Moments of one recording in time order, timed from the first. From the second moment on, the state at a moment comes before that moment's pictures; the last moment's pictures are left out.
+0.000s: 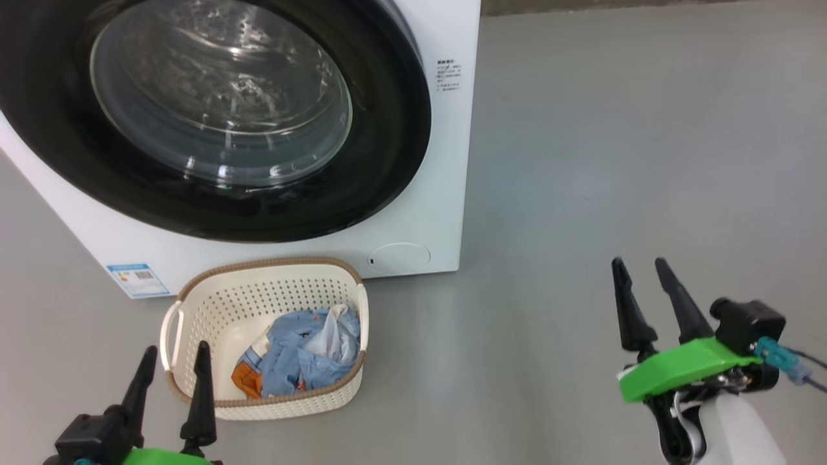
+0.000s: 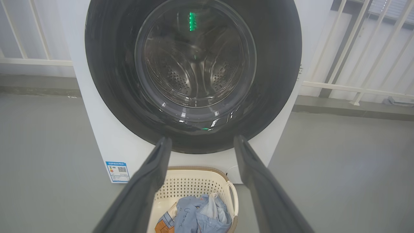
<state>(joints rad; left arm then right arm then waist) 0.00 0.08 0.01 0.13 -0.27 -0.13 -0.26 -0.26 -0.05 -0.05 0.38 0.29 0.13 -0.25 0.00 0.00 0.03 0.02</state>
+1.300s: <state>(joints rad) -0.11 0.07 -0.07 0.10 -0.28 -0.13 -0.26 -0.87 -0.16 -0.20 0.65 1.18 0.13 0.17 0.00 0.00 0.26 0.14</state>
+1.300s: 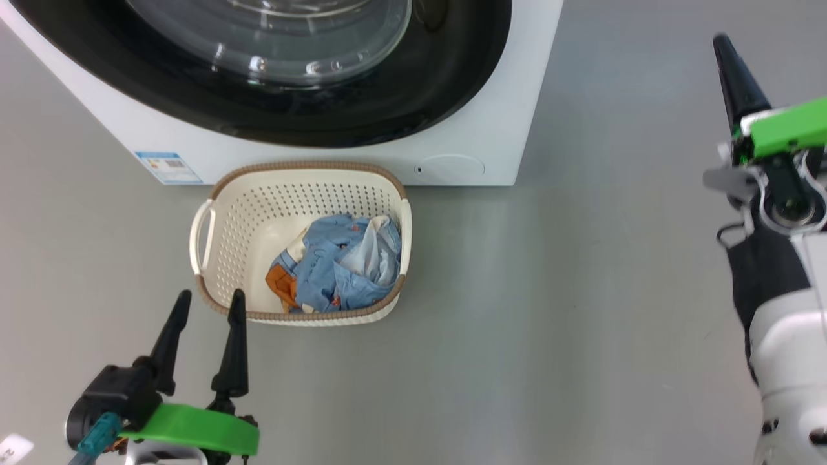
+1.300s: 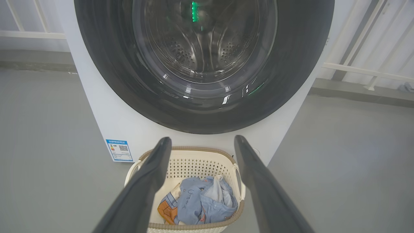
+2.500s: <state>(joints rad) -0.28 0.04 -0.18 0.07 -0.31 -0.13 -0.26 -1.43 -0.17 -0.25 0.95 1.21 0.13 0.63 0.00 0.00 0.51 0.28</state>
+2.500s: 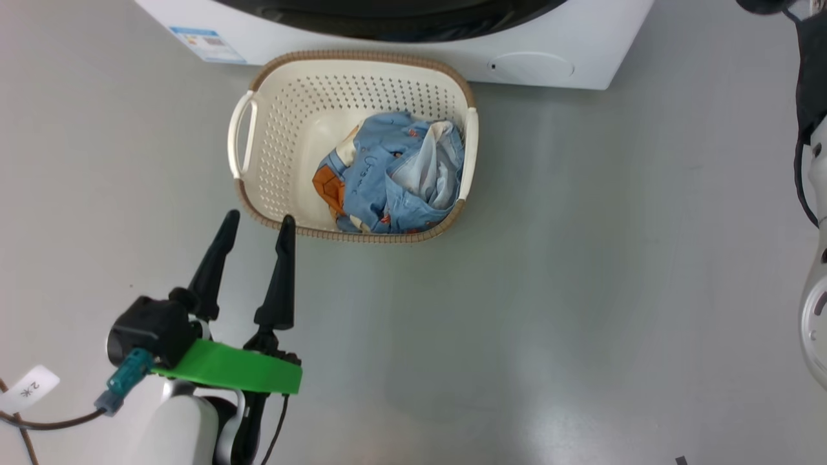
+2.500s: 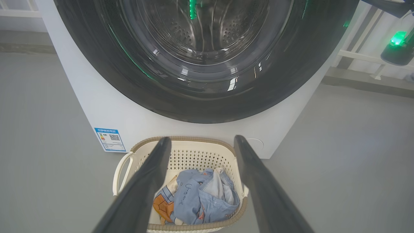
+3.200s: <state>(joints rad) -0.32 0.03 -0.20 0.06 -0.36 -0.13 -0.26 -1.57 -0.15 -0.24 1.04 1.11 0.13 0.65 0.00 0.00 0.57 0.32</state>
